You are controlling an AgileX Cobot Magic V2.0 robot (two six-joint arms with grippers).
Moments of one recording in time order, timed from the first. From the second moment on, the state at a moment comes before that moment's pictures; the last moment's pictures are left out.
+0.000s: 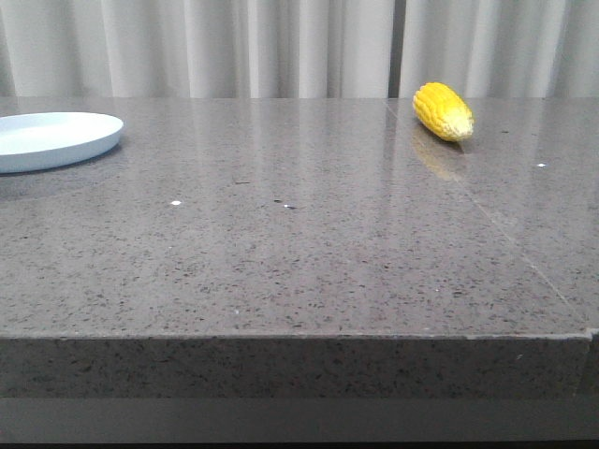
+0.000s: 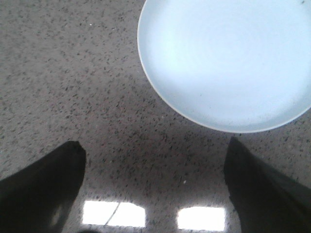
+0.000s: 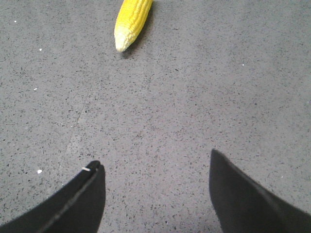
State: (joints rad) left arm 0.14 1.44 -1.24 -0.08 0.84 0.16; right arm 0.03 0.55 -0.62 0.09 0.61 -0.04
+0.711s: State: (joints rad) left arm 0.19 1.80 -1.46 -0.21 0.77 0.23; right arm 0.03 0.55 -0.62 0.09 0.61 -0.04
